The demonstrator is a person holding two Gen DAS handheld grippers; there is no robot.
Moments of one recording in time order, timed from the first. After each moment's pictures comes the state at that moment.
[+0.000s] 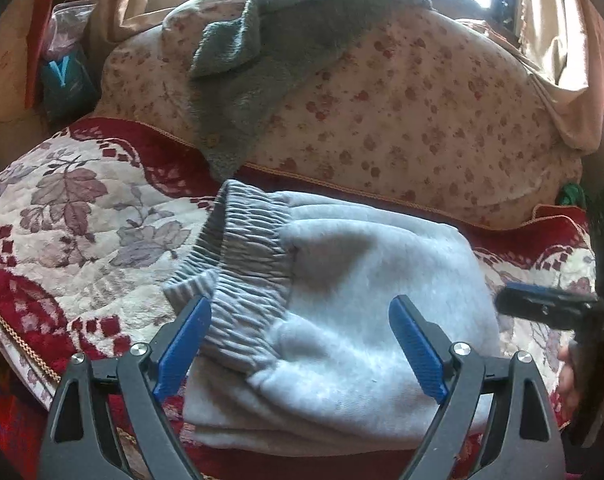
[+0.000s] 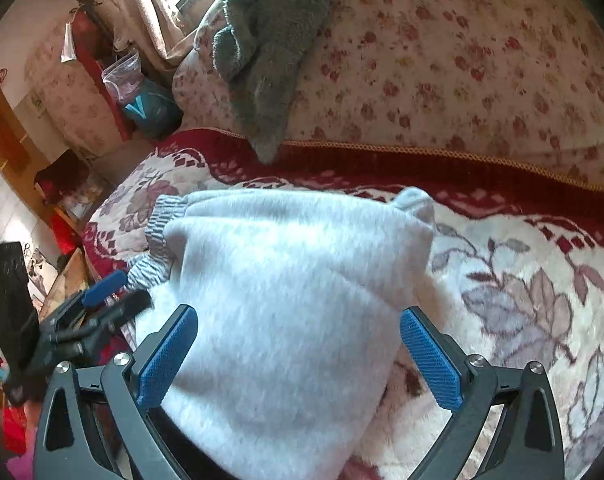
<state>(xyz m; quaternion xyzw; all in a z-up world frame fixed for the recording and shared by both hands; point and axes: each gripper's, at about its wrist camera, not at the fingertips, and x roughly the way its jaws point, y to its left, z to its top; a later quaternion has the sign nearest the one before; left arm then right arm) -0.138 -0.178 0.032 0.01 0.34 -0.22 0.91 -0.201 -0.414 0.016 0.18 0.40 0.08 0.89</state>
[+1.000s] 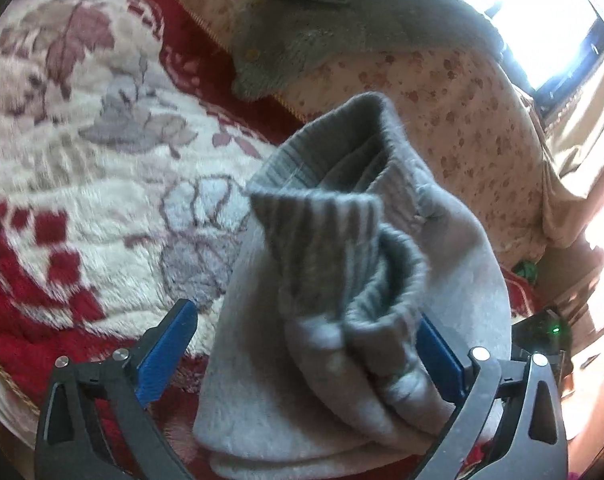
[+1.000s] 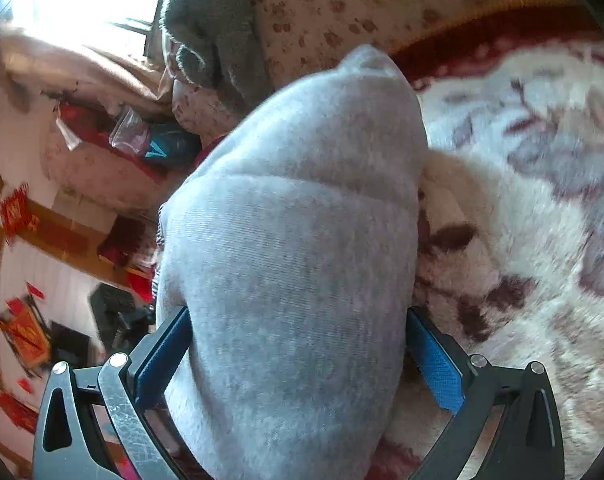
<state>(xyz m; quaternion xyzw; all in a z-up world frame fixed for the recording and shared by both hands) -0.079 -0.108 -0.059 -0.21 0.43 -0.28 0.83 -0.195 -0.445 -0.086 0.43 0.40 0.18 0.79</state>
